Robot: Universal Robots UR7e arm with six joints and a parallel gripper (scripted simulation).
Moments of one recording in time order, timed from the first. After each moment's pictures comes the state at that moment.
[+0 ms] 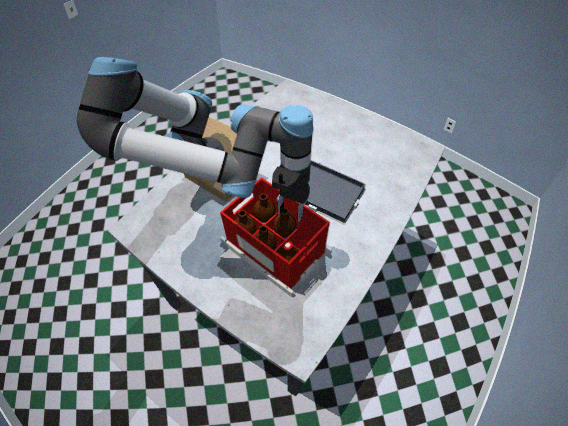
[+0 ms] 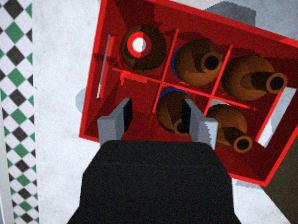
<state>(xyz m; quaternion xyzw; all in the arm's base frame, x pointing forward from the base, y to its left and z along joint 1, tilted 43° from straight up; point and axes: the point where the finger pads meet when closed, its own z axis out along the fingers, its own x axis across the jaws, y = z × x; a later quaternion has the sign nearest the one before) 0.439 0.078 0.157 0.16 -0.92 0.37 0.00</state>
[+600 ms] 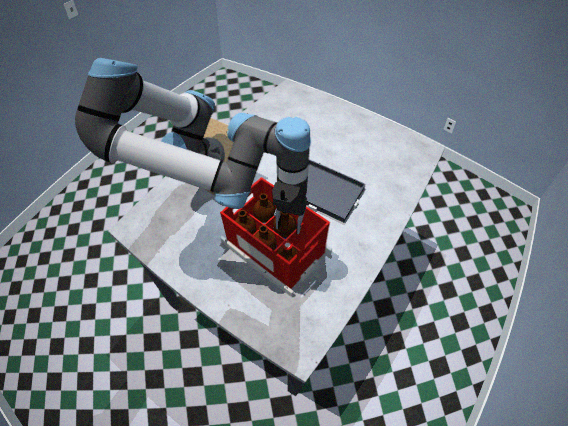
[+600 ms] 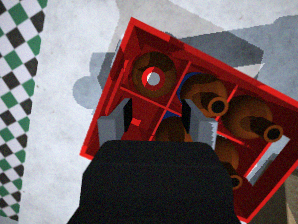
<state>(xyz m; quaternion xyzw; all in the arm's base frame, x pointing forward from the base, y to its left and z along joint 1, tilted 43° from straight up) 0.465 0.052 0.180 0.23 -0.90 0.37 0.04</state>
